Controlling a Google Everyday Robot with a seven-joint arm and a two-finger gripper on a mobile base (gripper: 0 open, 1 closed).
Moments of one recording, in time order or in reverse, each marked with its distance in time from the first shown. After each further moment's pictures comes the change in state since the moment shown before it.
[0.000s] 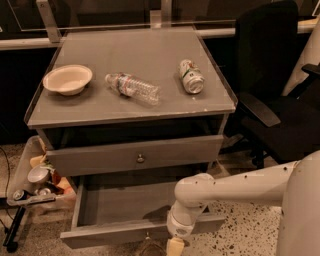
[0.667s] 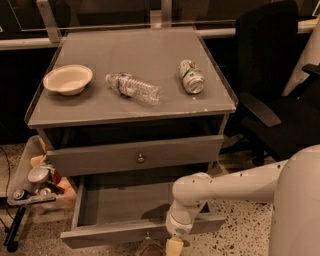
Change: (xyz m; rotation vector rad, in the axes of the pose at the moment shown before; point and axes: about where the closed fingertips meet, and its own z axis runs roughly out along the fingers) arm 0.002 0.002 0.008 -0.039 0.025 -0.006
